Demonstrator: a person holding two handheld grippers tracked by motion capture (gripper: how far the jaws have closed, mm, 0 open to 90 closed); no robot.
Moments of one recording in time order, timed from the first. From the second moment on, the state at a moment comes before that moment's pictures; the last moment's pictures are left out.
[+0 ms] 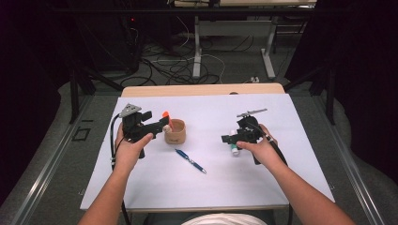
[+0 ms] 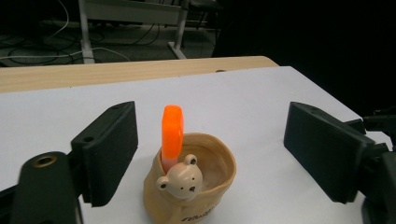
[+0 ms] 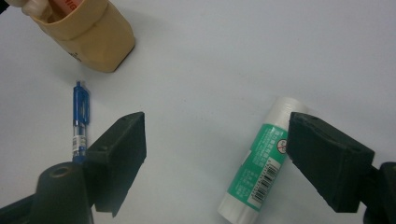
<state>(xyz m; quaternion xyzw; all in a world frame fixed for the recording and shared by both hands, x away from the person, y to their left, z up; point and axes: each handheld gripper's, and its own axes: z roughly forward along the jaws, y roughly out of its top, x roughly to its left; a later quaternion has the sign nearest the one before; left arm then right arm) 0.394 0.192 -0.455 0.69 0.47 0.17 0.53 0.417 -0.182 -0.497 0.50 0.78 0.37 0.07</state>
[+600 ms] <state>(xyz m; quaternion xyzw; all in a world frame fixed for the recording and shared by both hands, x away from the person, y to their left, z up) 0.395 0.201 -0.461 0.68 0.49 0.15 0.53 0.467 -0.180 -0.494 0.57 0.77 0.27 0.02</state>
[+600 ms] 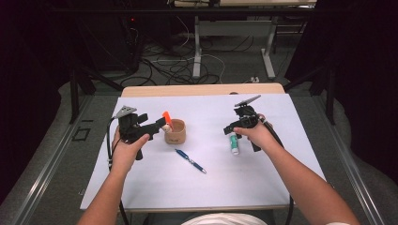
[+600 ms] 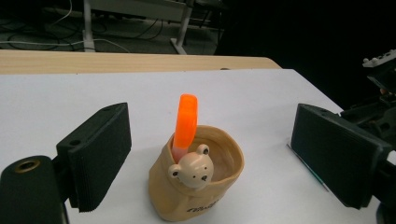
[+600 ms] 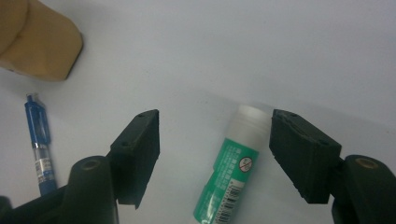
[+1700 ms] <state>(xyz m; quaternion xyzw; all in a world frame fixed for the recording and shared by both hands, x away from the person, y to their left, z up) 0.395 0.204 -0.465 0.68 0.49 0.15 0.53 0.502 -0.189 -0.526 0.66 0.73 0.18 -0.05</state>
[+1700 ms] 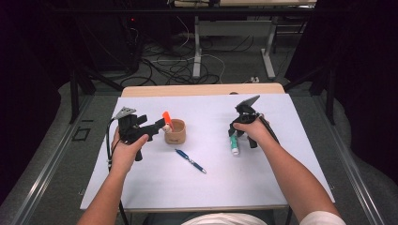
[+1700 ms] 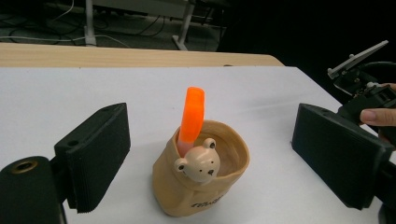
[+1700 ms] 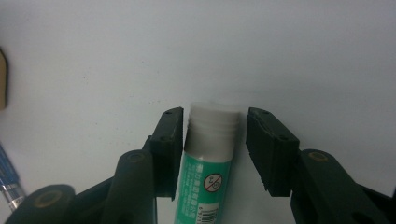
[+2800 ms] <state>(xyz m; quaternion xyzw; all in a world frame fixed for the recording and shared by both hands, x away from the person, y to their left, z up) 0.395 0.203 -0.465 0.68 0.50 0.14 0.53 0.502 -0.189 -0.526 0.69 0.70 0.18 -0.07</state>
